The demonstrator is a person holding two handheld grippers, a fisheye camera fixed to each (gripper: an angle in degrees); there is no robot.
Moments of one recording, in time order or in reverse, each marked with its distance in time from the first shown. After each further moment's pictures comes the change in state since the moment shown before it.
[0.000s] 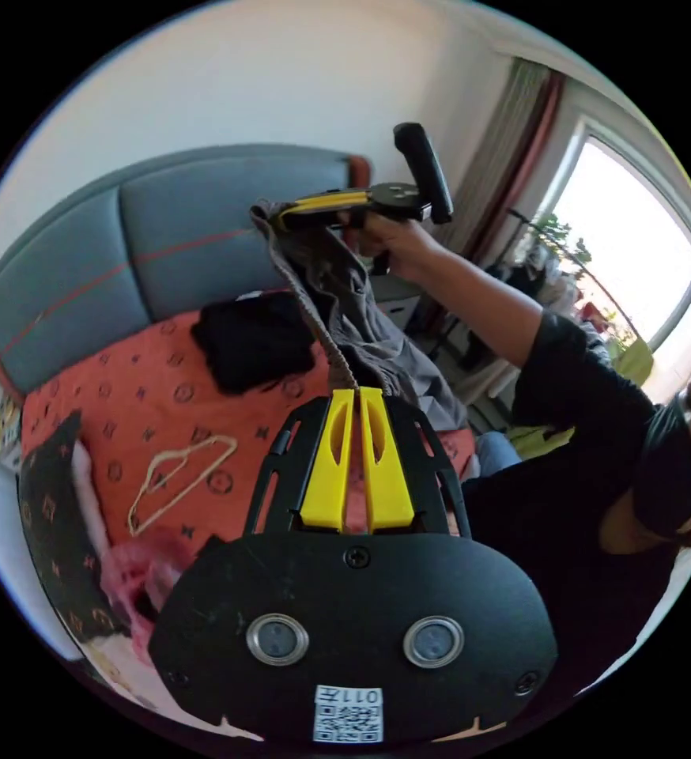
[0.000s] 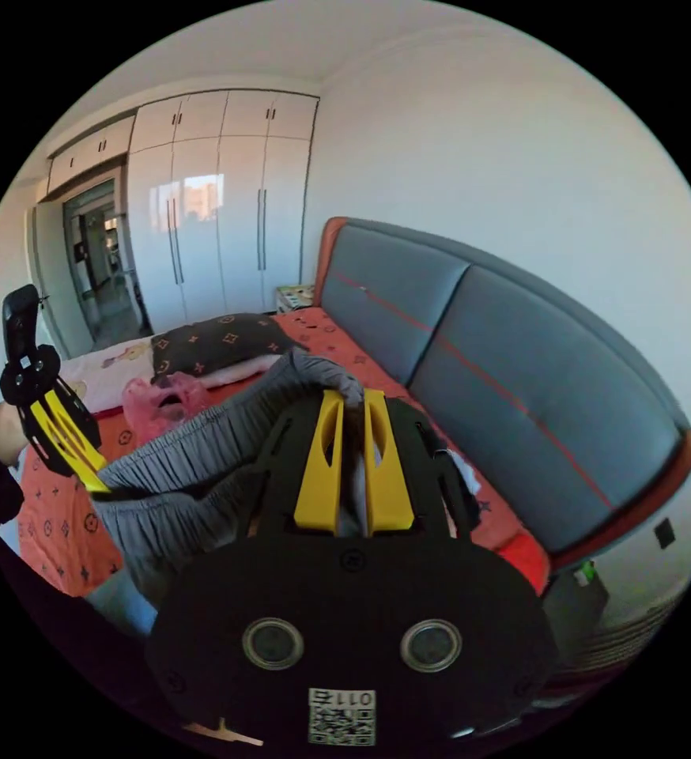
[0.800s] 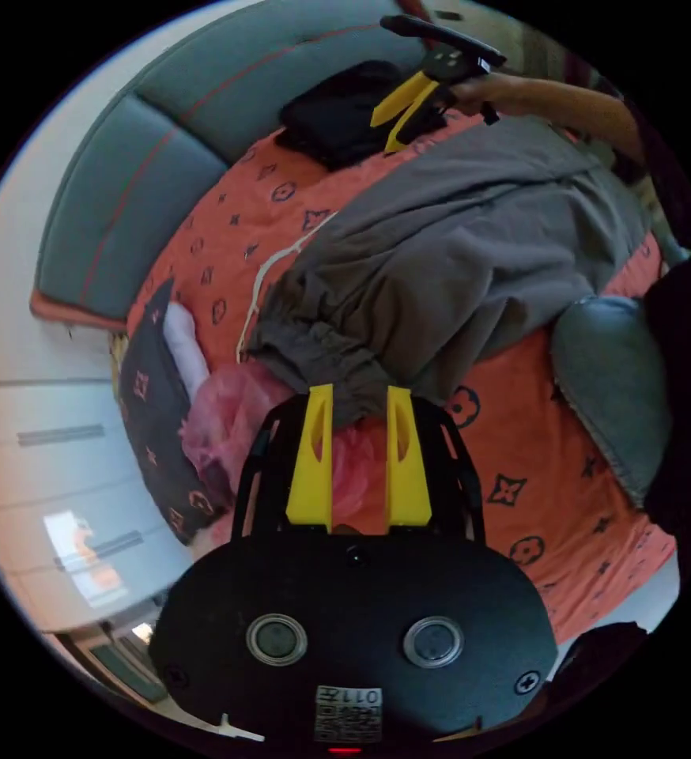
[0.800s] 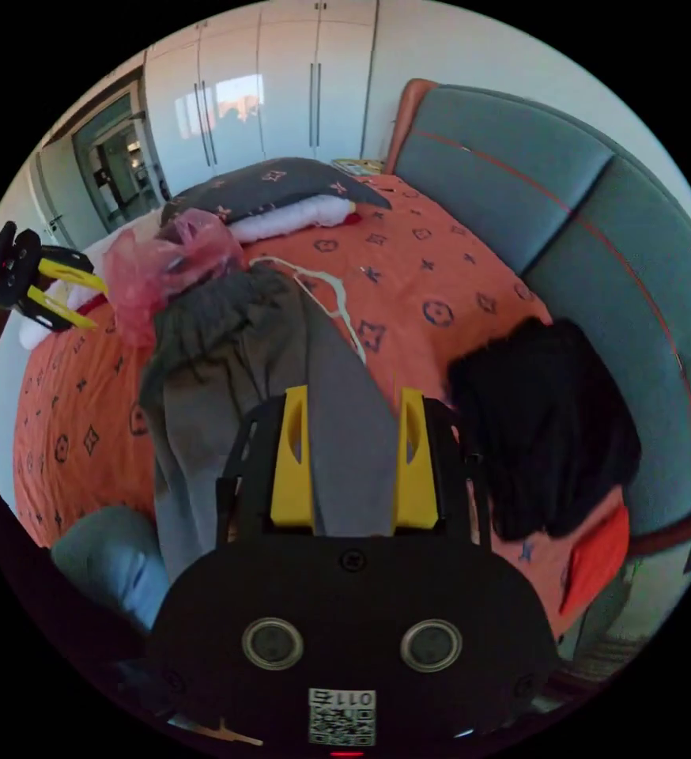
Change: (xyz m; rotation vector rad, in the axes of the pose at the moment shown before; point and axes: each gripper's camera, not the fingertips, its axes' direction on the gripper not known) left arm -0.133 0.177 0.132 -0.530 -0.588 0.199; right arm -0.035 0.182 0.279 -0.375 -0.049 -0.038
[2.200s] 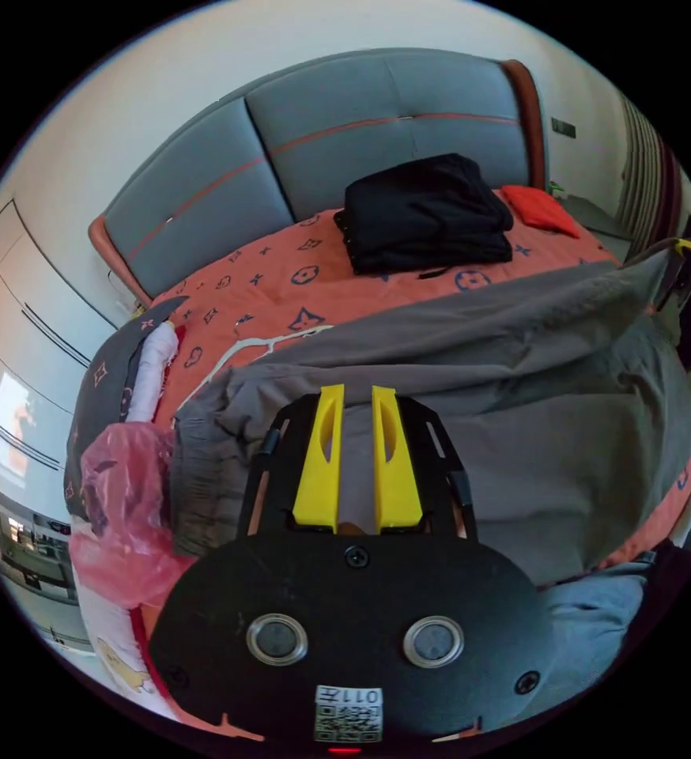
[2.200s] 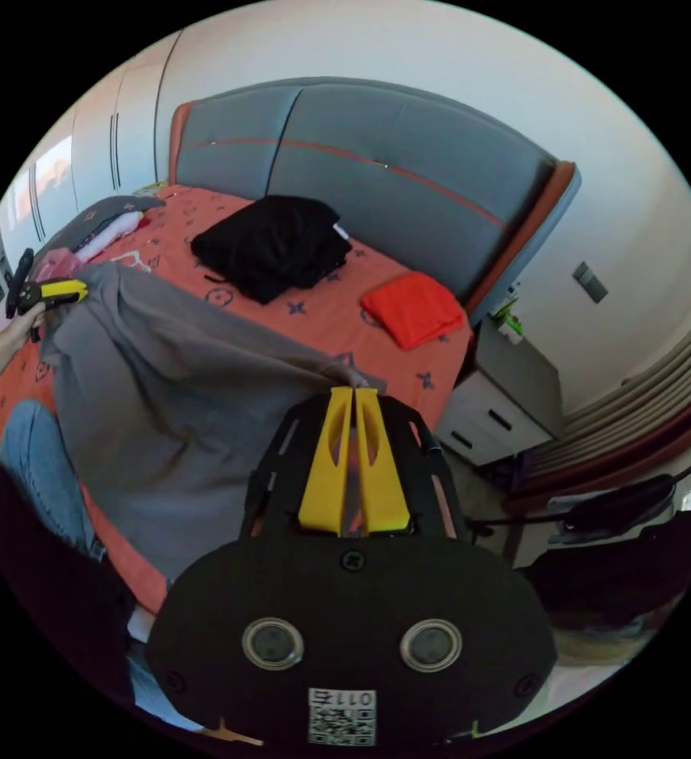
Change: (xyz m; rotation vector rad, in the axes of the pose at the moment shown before) left arm 0.024 -0.103 0.197 0.293 -0.021 -0.512; right arm 0.238 0.405 -0.035 0.016 0.407 0.457
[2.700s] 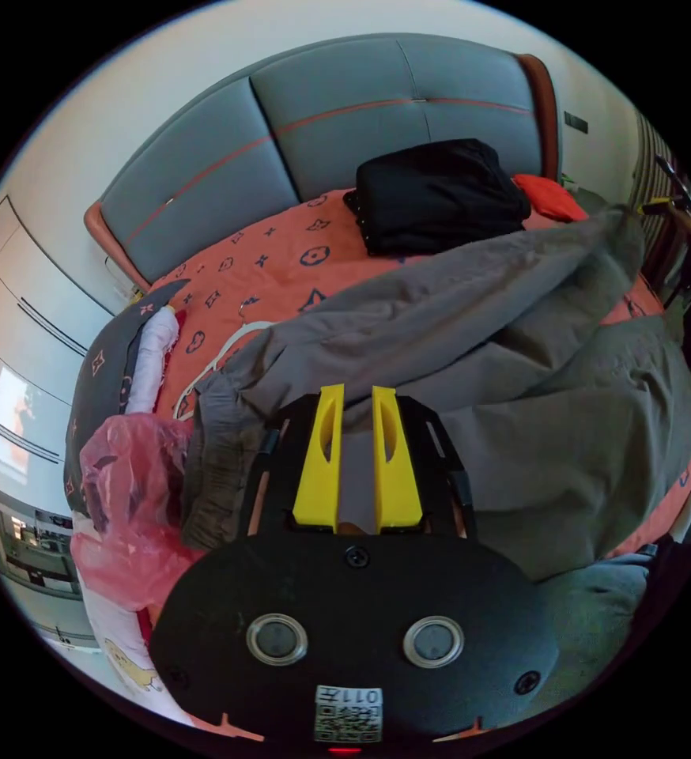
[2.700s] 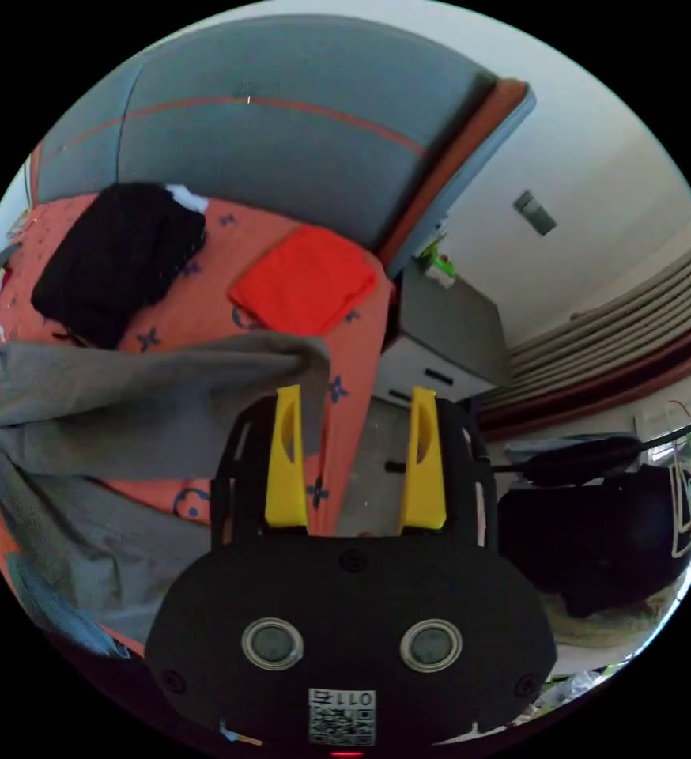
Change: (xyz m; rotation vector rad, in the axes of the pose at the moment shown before) left arm -0.010 -0.018 0.052 -0.064 0.001 0.001; right arm 0.121 -0.067 0.146 -0.308 0.210 0.216
